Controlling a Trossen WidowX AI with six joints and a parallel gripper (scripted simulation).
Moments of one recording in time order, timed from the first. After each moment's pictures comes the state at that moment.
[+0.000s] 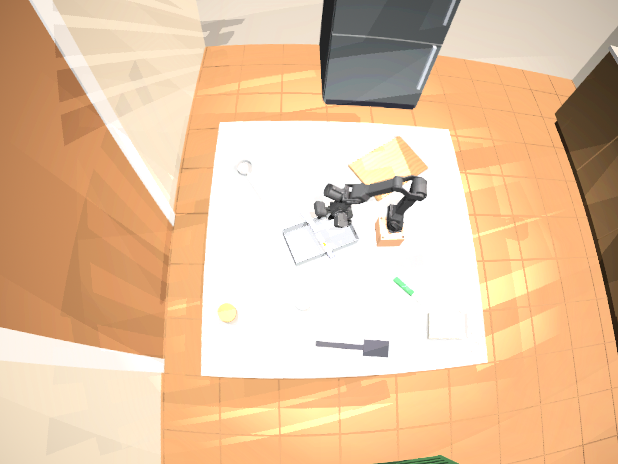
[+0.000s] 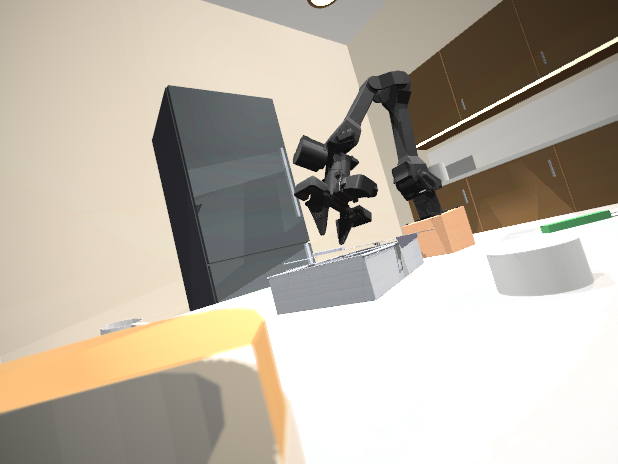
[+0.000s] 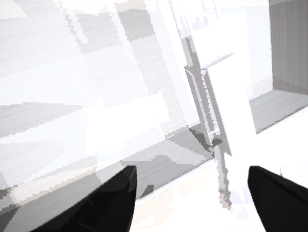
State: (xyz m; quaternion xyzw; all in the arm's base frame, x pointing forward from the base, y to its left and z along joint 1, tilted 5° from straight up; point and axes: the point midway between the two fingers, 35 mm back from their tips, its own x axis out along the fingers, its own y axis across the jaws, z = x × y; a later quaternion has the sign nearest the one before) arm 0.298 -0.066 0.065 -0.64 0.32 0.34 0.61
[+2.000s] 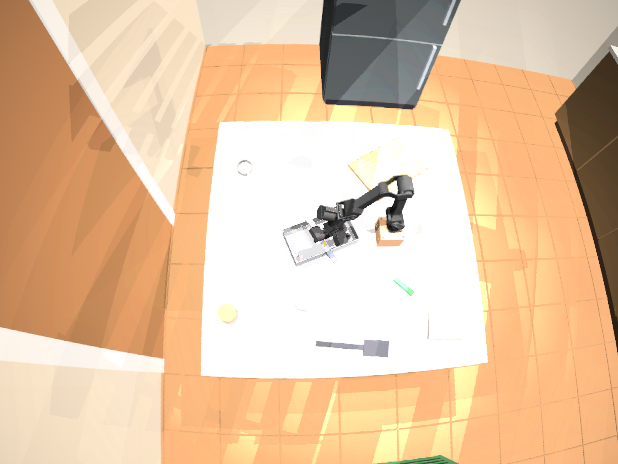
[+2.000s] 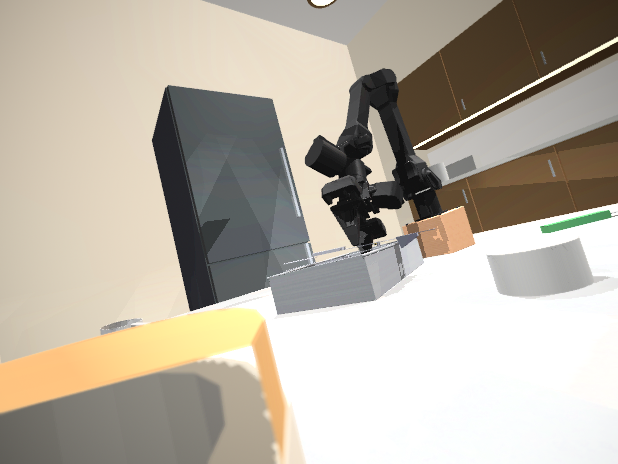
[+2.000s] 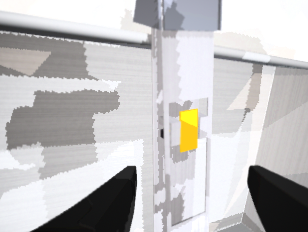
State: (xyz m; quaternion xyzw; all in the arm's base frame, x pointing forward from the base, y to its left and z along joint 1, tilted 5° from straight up) arm 0.329 0.014 0.028 -0.70 0.19 0.43 0.53
